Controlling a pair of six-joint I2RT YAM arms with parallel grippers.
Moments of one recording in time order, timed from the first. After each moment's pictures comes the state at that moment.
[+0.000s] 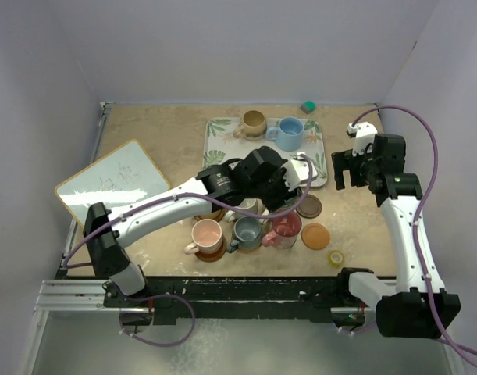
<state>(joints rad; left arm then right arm) -1.08 1.66 1.59 -0.54 0.06 0.17 -0.06 1.07 1.11 -0.77 -0.08 -0.27</state>
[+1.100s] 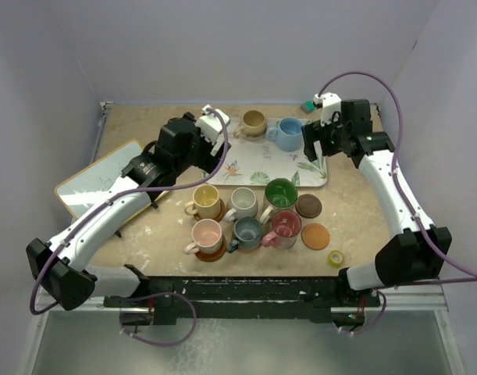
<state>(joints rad) -0.67 1.29 1.32 -0.46 -0.17 0.22 0.13 1.42 1.39 -0.70 -0.15 -0.22</state>
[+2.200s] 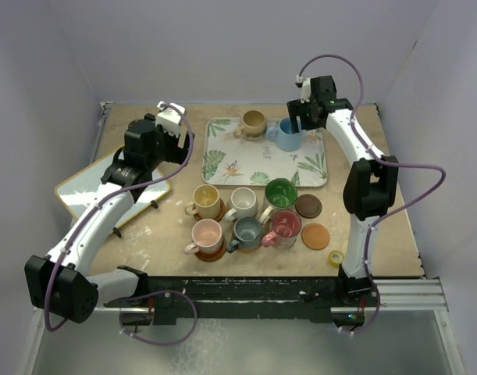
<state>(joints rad) -0.31 1.21 1.10 -0.25 -0.01 0.16 0.17 2.06 1.89 -0.66 -0.01 -0.10</state>
